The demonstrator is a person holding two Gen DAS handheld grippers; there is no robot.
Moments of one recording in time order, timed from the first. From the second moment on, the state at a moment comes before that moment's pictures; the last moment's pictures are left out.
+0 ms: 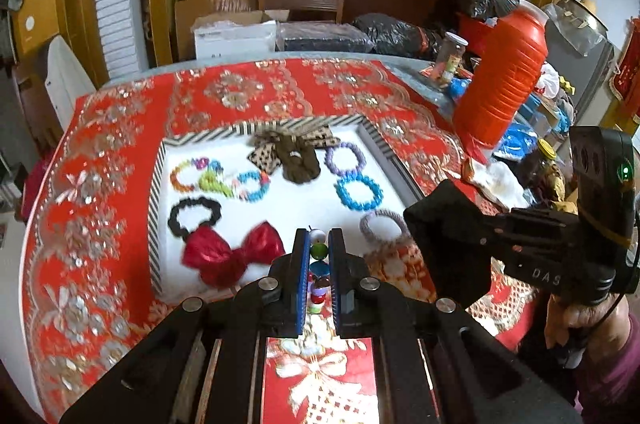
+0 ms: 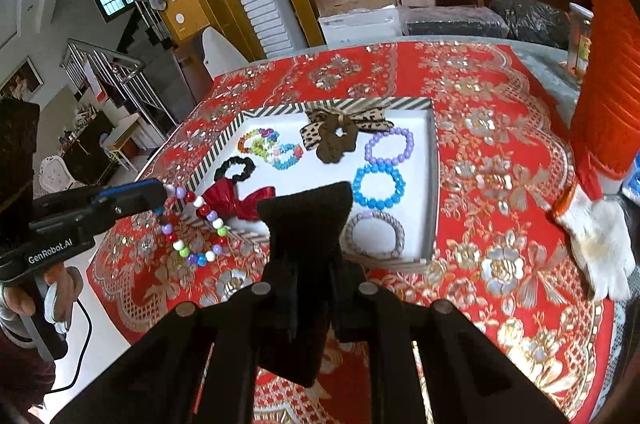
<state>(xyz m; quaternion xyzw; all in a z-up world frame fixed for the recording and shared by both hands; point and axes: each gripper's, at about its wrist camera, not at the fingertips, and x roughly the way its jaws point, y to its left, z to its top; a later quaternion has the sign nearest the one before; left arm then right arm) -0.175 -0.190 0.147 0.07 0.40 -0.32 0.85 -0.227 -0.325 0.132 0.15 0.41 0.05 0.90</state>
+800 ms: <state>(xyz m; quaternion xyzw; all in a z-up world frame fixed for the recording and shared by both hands) -0.114 -0.243 0.128 0.09 0.41 -0.31 0.85 -0.156 -0.344 0.112 0.18 0.42 0.02 0.89</state>
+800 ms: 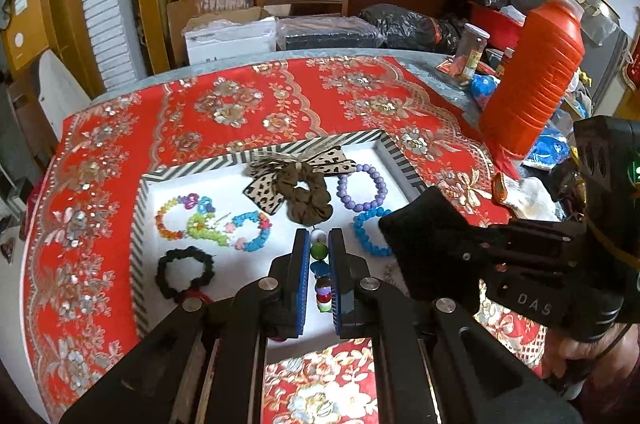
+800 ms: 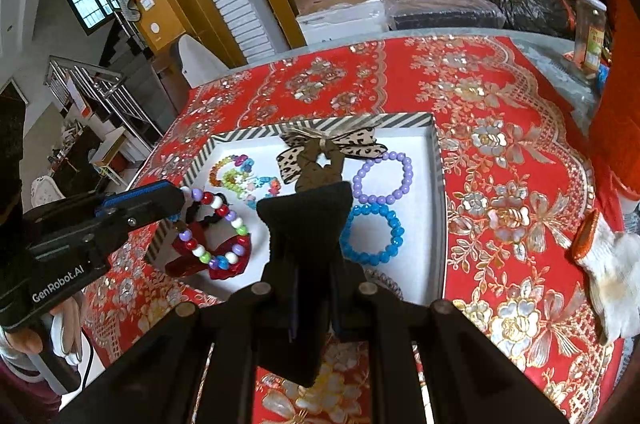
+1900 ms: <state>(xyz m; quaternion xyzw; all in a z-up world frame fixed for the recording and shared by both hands) -0.061 -0.219 0.045 0.05 0.47 -0.22 0.85 -0.102 -0.331 0.056 0.19 0.46 0.02 0.87</state>
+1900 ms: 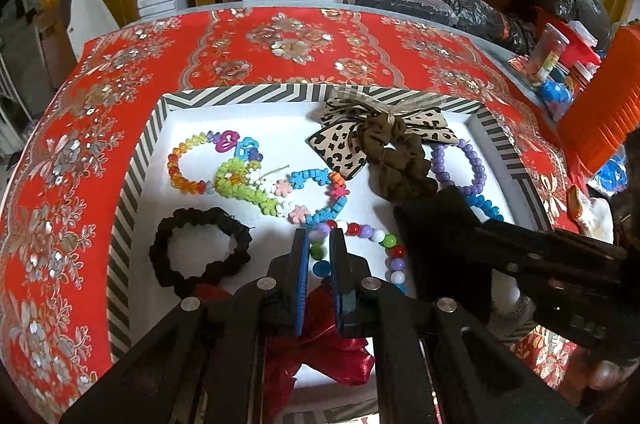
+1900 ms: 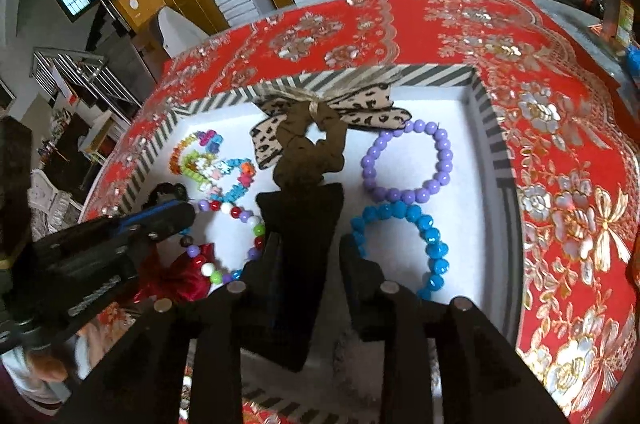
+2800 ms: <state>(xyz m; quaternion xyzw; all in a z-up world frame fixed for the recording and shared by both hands) -0.129 -0.204 0.092 0.07 0.39 -0.18 0.90 -0.169 -0.319 0.101 0.13 0.40 -0.04 0.91</state>
